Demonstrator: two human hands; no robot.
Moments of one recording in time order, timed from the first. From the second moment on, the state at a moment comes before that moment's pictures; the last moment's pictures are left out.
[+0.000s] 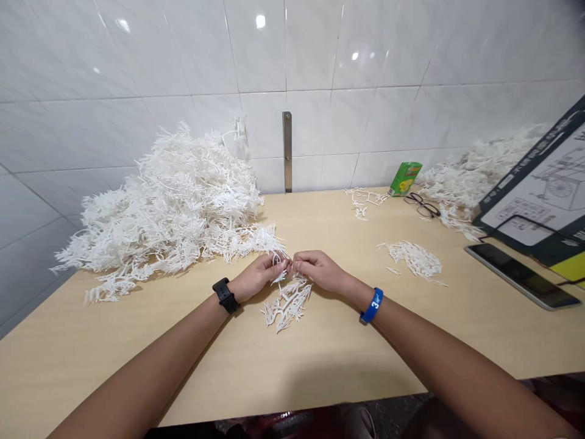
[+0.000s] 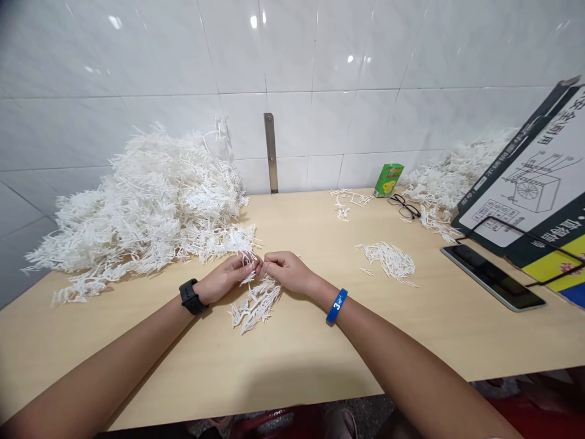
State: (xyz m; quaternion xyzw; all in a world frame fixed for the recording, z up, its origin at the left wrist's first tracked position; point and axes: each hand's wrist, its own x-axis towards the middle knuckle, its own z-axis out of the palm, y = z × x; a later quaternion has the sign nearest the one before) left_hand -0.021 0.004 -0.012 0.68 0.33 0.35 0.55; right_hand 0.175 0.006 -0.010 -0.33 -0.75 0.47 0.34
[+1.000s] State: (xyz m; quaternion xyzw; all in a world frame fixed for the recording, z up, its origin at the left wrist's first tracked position) left_hand -0.016 0.003 -0.007 0.69 0.43 0.34 0.48; right_hand 0.173 0.006 -0.014 -0.45 -0.66 0.43 0.42
